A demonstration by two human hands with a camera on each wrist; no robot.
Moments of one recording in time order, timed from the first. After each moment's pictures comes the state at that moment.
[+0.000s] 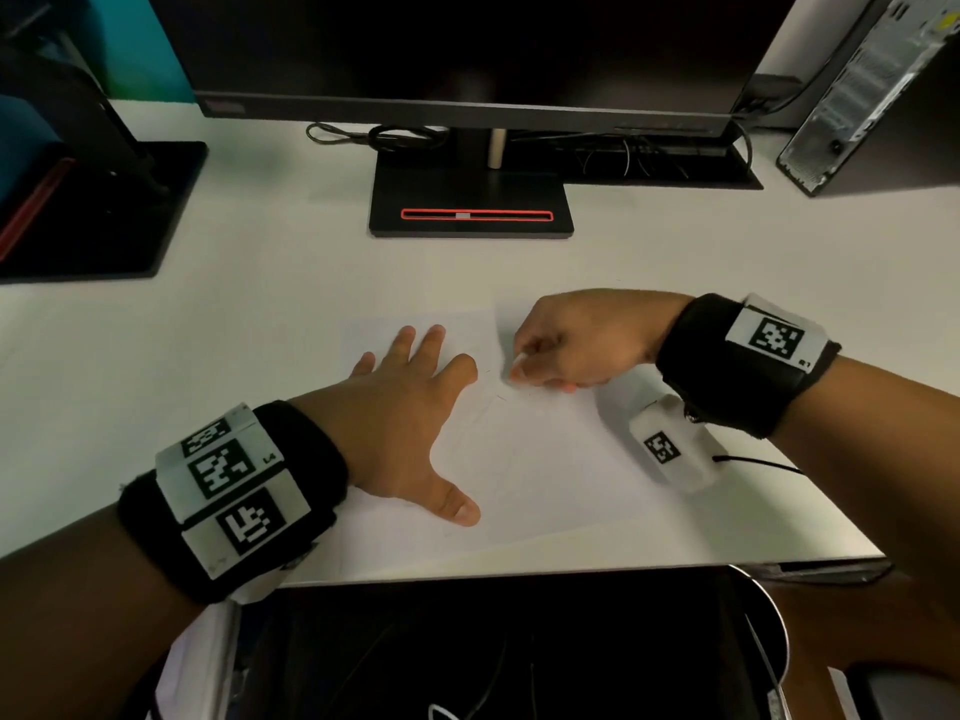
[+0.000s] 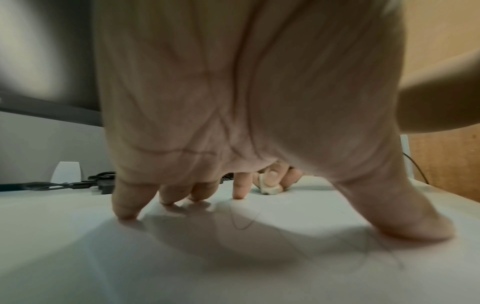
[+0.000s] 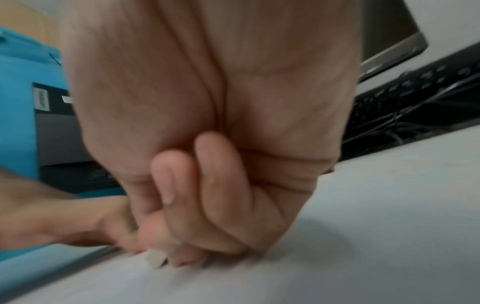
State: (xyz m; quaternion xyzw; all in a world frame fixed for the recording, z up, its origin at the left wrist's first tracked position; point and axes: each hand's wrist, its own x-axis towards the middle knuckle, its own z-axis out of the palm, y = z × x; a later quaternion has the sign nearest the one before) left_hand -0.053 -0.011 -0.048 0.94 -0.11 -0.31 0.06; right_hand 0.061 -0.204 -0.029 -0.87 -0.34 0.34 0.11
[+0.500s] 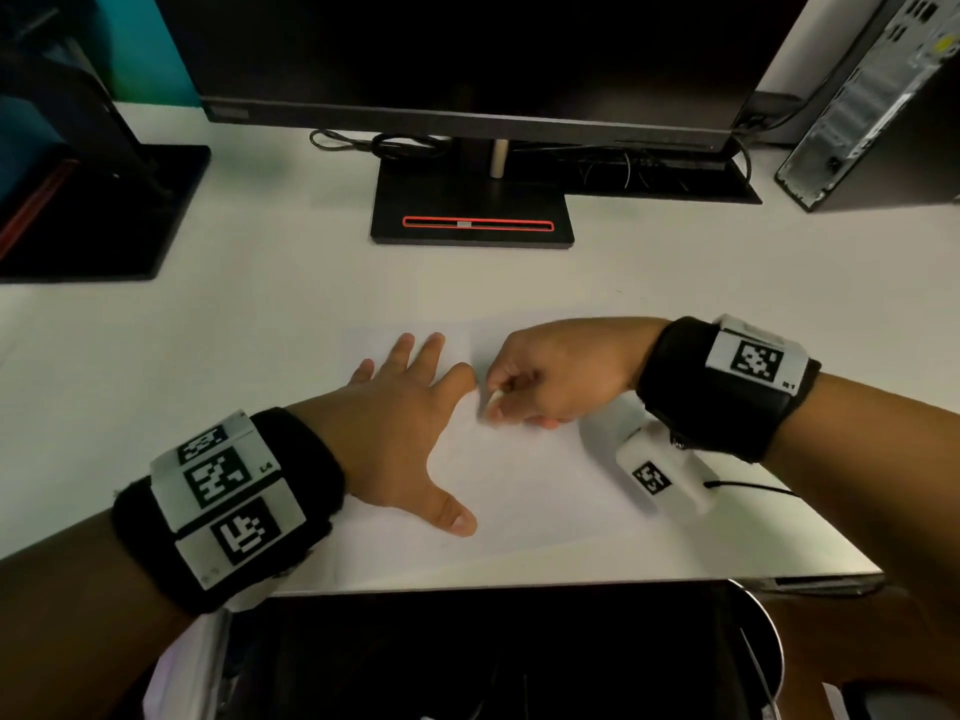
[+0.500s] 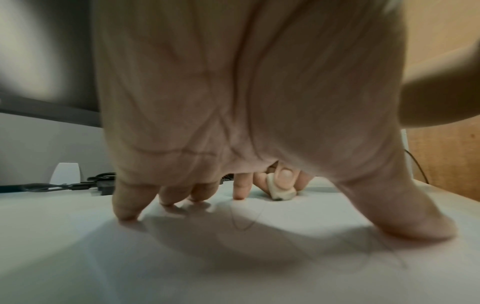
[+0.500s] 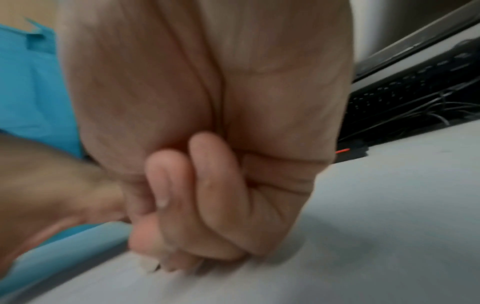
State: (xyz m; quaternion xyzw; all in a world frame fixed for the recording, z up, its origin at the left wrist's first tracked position) left_hand -0.054 -0.009 -0.047 0.94 -0.11 -0.30 0.07; right_hand 0.052 -0.188 -0.032 -0.83 -0.40 0.37 0.08
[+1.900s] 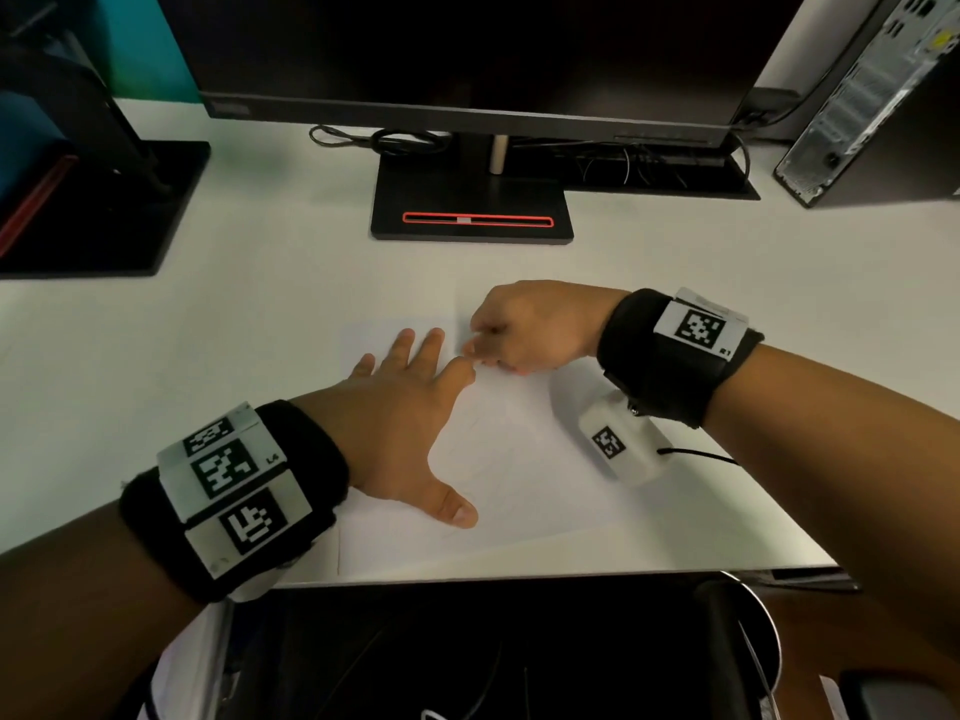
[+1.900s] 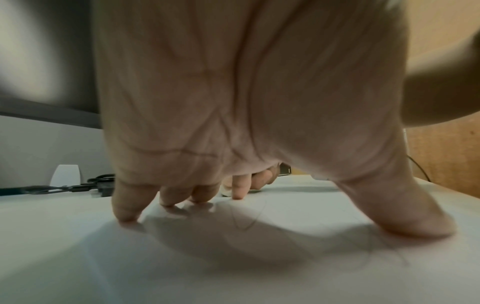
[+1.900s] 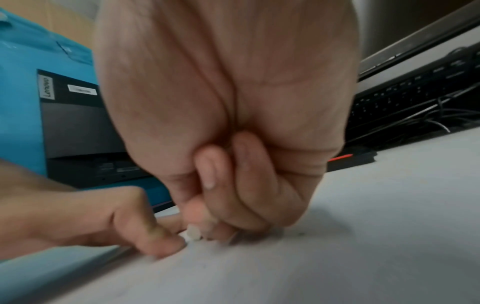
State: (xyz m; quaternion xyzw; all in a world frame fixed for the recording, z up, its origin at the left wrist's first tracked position) left_hand -0.054 -0.011 -0.045 0.94 -0.11 -0.31 0.05; right_hand 0.077 -0.165 -0.037 -0.88 -0.36 0.29 0.08
